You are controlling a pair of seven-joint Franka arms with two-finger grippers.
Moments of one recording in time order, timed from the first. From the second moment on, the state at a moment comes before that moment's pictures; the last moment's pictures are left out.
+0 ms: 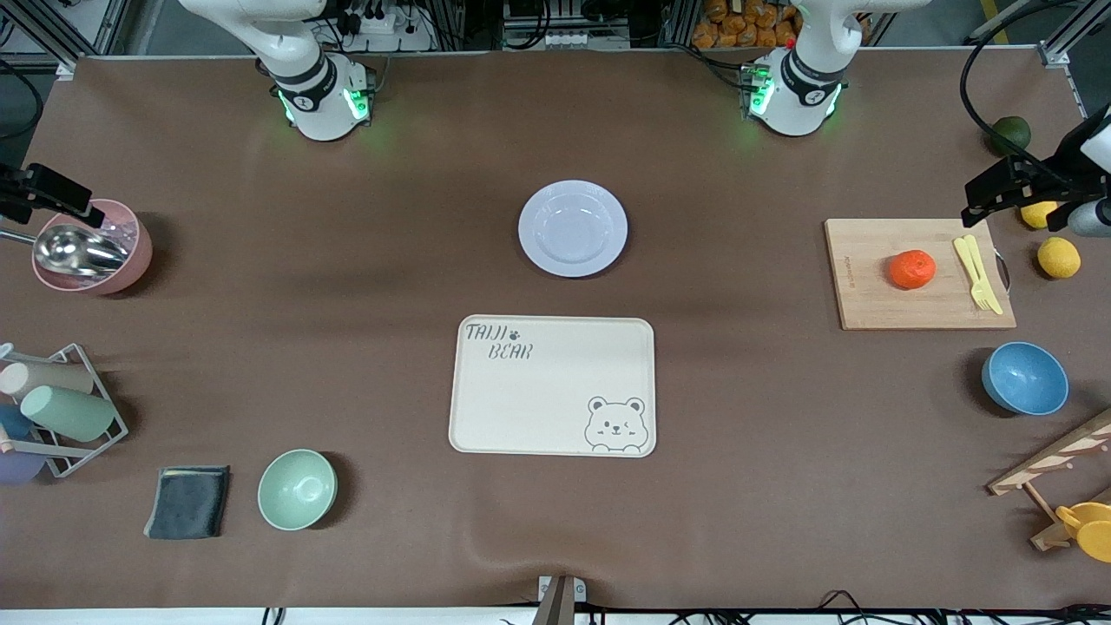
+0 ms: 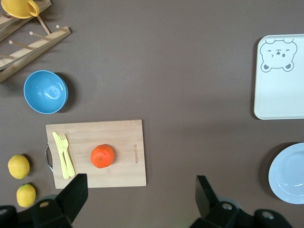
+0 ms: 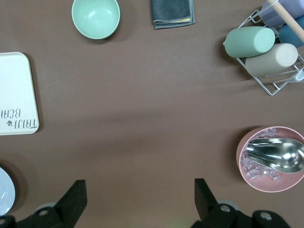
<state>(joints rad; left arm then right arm) -0.03 0.01 -0.01 -1.49 0.01 1.51 0.02 -0.04 -0.05 -0.09 -1.62 0.03 1.53 -0.05</state>
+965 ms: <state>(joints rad) 0.08 -0.02 0.01 -1.93 0.04 1.79 0.03 -0.05 -0.05 -0.09 -1.63 0.03 1.52 -0.07</state>
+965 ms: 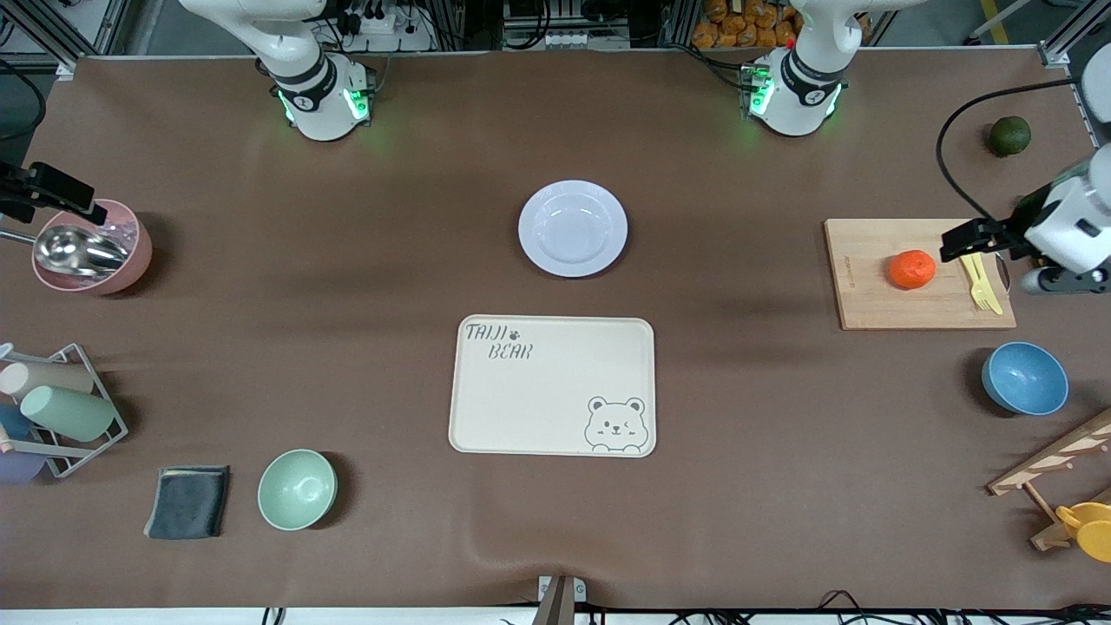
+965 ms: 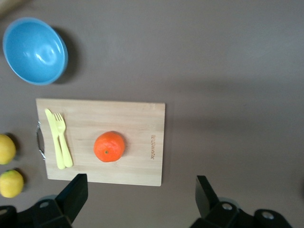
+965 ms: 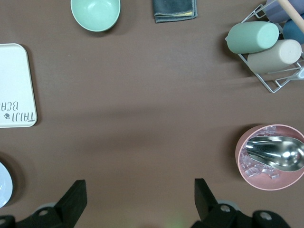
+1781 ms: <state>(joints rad) 0.29 -0.01 0.01 -2.43 0.23 2.35 0.10 -0.04 -0.02 -0.09 -1.78 0.24 1.53 -0.07</state>
